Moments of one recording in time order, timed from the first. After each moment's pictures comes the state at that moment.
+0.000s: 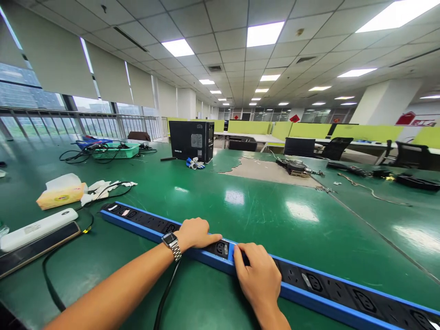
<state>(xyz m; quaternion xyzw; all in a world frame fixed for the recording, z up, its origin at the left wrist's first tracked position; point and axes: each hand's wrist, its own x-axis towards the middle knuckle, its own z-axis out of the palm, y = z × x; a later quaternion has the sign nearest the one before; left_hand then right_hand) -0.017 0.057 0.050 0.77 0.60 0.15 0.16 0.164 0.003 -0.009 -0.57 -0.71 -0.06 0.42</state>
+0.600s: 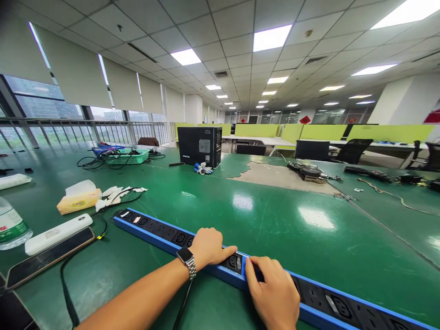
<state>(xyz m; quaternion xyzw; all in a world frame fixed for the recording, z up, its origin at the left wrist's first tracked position) -0.008 0.048 0.054 0.77 0.63 0.10 0.10 0.165 0.011 -0.019 -0.59 -0.69 -0.07 0.40</state>
